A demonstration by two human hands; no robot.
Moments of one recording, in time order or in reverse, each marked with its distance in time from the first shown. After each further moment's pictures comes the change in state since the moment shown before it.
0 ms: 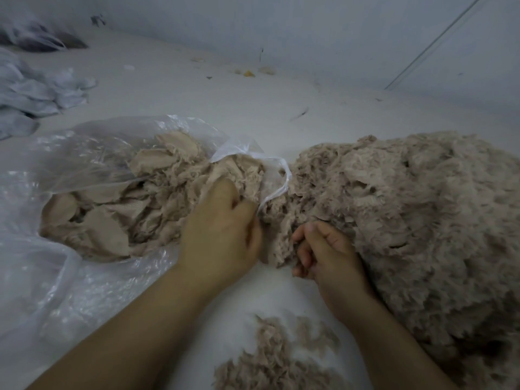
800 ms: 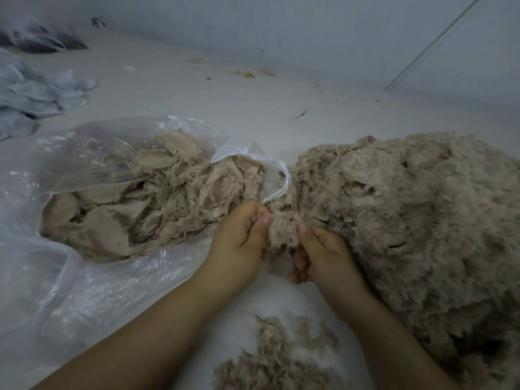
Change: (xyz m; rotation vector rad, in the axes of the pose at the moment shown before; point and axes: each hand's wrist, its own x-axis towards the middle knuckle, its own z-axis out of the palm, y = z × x) left_hand -0.008 0.022 0.014 -0.988 -0.073 -0.298; right_hand 0.004 0.005 -0.003 -0.109 -0.068 0.045
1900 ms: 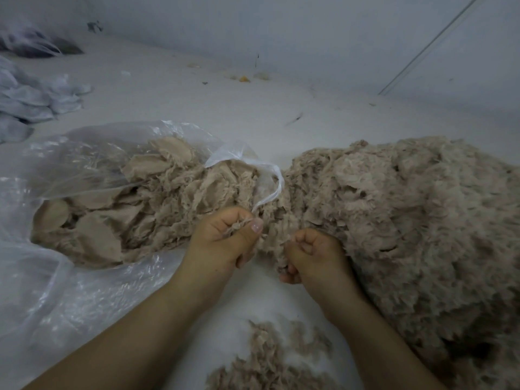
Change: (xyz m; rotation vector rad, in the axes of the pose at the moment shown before) left_hand -0.001 -0.004 -0.014 -0.412 -0.058 -0.134; right_hand 0.003 0.003 0.002 -0.123 0.113 -0.007
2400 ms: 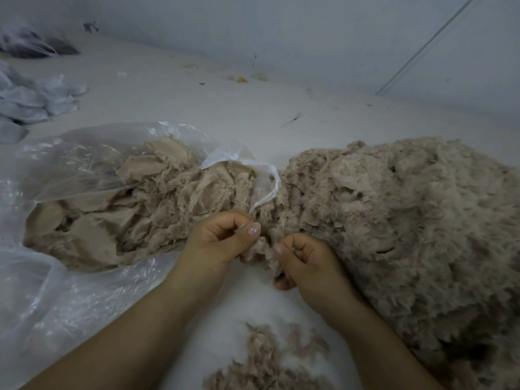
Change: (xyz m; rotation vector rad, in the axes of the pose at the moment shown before) left_hand 0.006 -0.010 -0.008 -0.004 -0.037 0.026; right_hand -0.006 0.001 -0.005 -0.146 -0.158 -0.089
